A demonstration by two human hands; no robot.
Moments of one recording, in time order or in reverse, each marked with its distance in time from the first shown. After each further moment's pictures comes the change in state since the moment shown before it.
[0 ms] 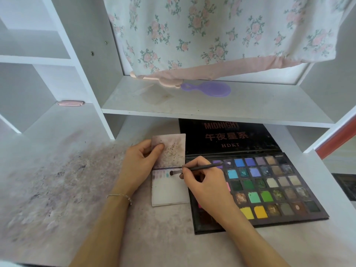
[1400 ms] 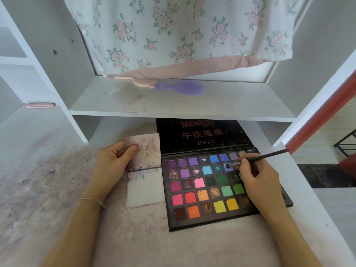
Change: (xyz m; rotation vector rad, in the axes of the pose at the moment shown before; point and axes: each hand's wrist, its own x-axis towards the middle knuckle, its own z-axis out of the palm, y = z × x) left_hand 0.001 -0.006 -0.001 0.039 0.044 -0.060; right_hand -0.023 0.049 -0.118 -0.234 0.443 -0.003
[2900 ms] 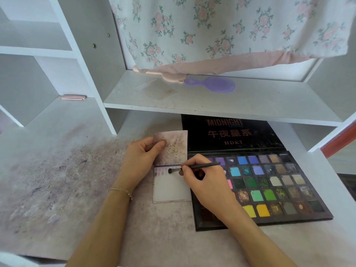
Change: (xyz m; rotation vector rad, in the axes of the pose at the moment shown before) left_hand -0.003 0.012 0.001 0.003 -0.005 -0.029; right_hand -0.026 -0.075 0.103 0.221 -0.475 -0.087
